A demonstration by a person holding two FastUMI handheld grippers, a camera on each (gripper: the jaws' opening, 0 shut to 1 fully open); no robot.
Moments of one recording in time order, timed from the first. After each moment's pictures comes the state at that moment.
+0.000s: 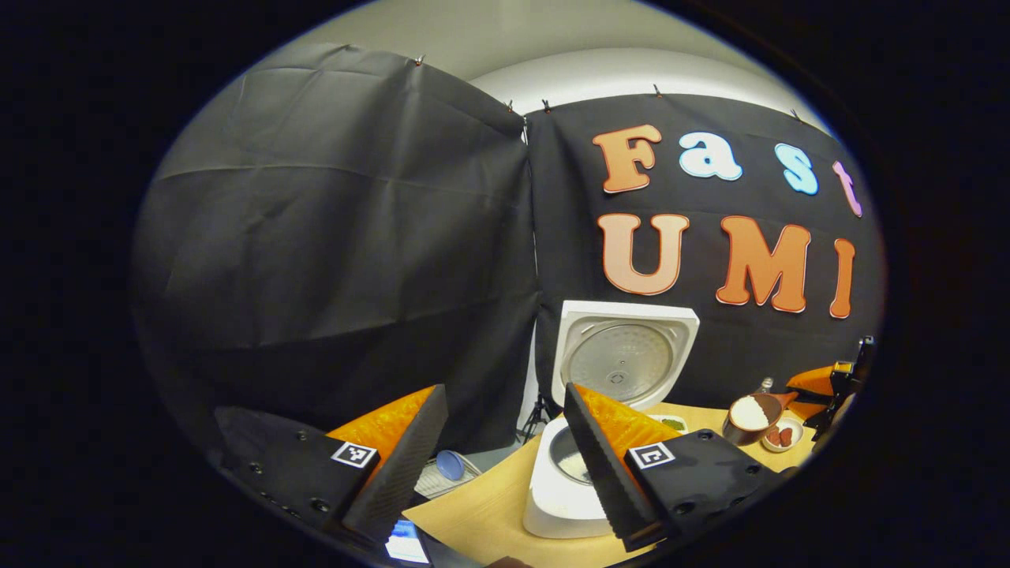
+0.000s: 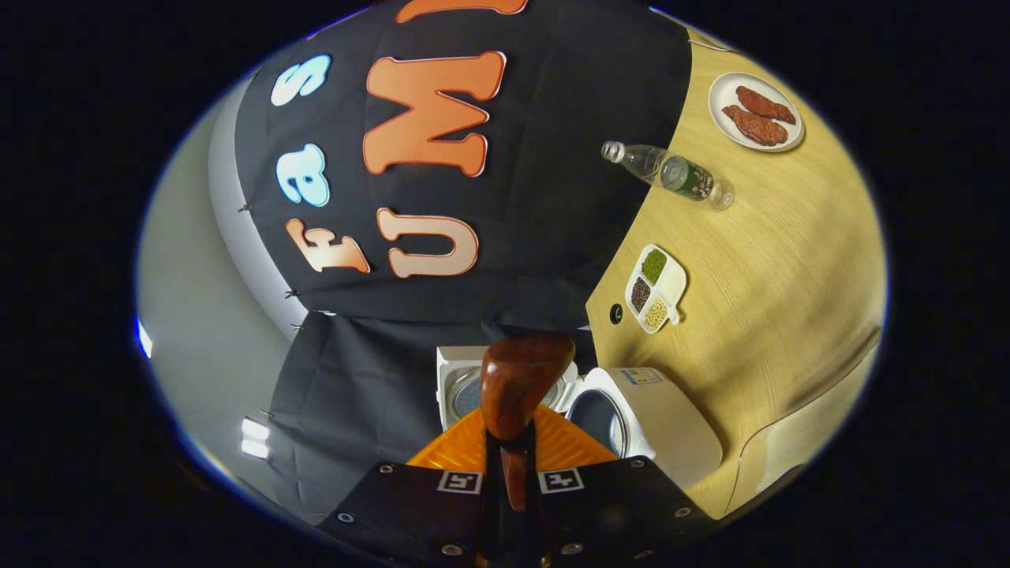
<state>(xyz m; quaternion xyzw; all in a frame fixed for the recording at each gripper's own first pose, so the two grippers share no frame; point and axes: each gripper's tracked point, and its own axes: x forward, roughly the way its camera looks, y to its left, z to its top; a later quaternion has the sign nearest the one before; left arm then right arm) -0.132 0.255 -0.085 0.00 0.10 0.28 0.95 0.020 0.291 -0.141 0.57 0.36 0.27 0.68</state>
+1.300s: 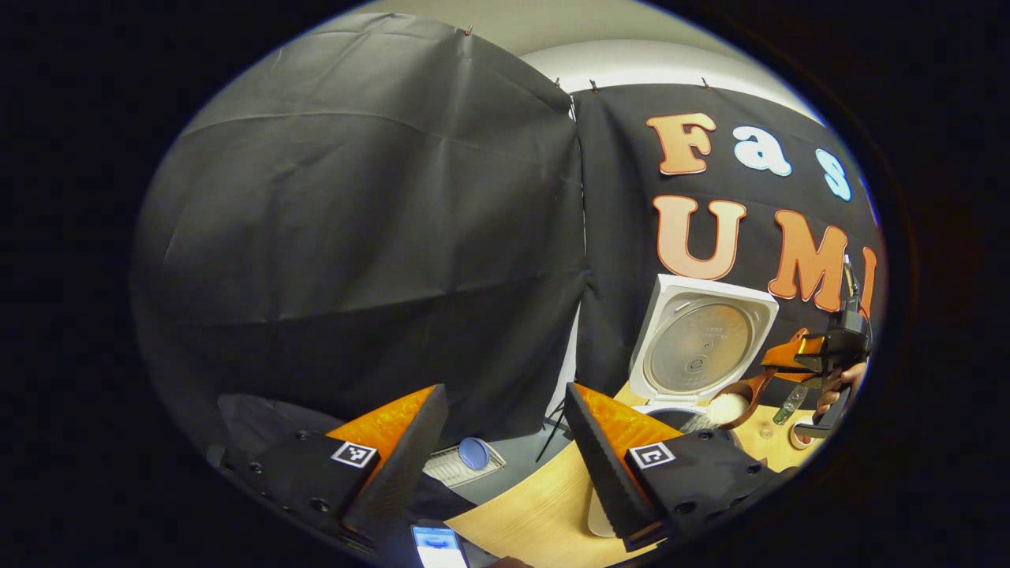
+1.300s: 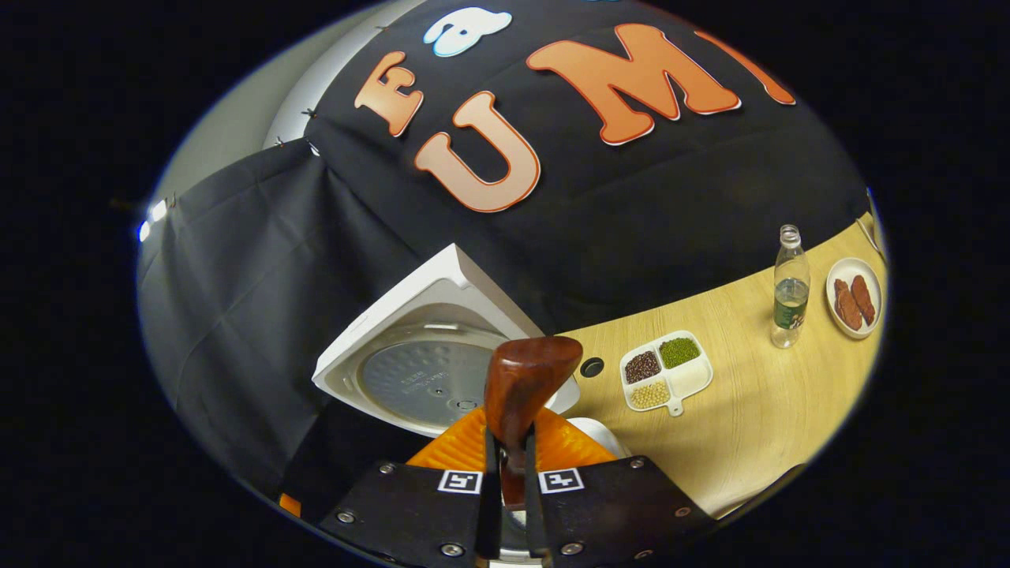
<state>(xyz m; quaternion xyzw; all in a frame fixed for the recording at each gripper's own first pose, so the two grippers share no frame) -0.154 0.357 -0.124 -0.04 0.13 0.32 0.94 0.058 0.433 -0.145 0.24 0.29 0.28 0.88</state>
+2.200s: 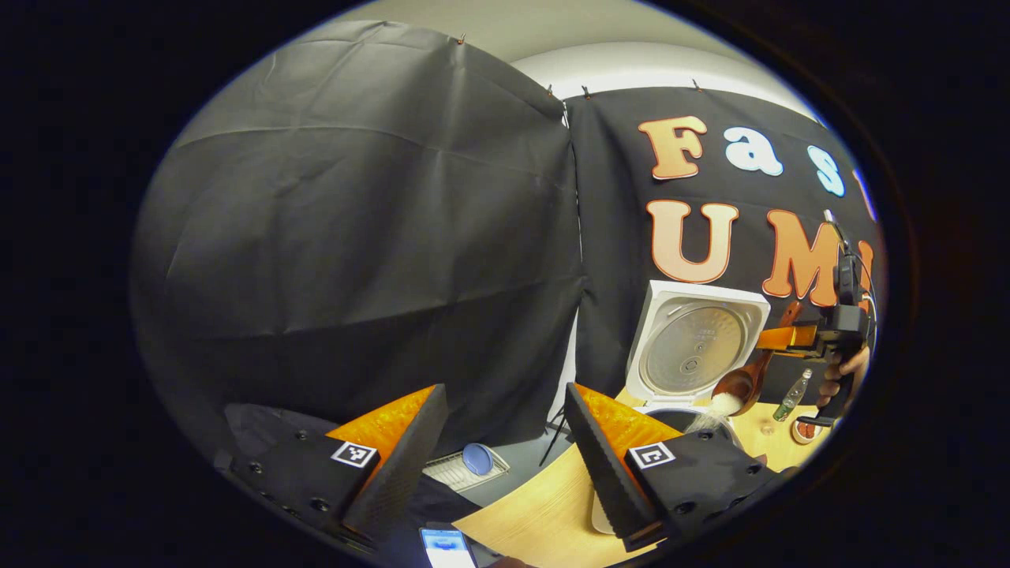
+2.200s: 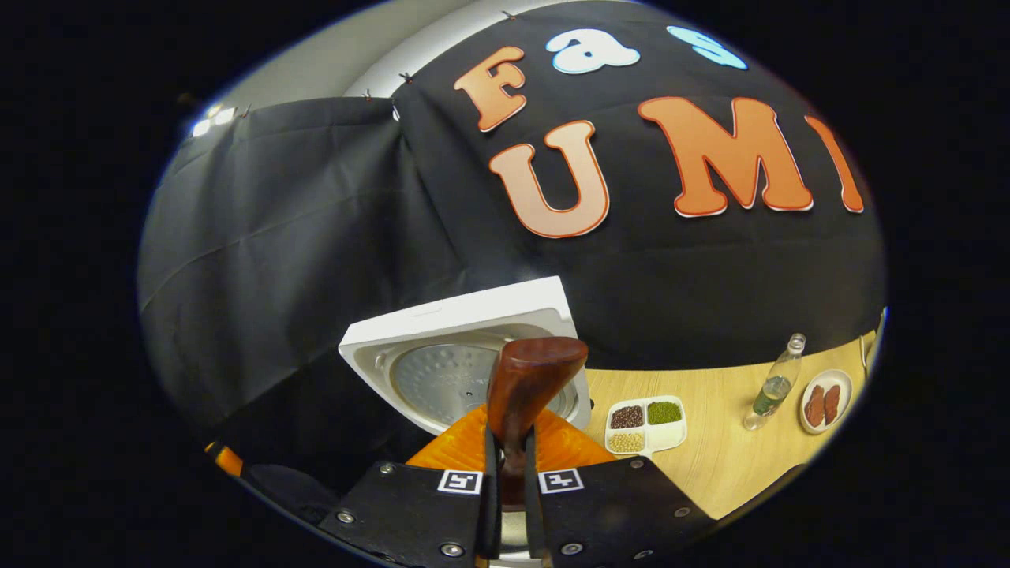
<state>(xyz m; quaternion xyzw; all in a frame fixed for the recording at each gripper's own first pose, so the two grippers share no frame) -0.167 0.348 -0.108 -0.02 0.12 0.32 0.94 0.045 0.454 -0.099 0.08 0.19 0.33 0.92</state>
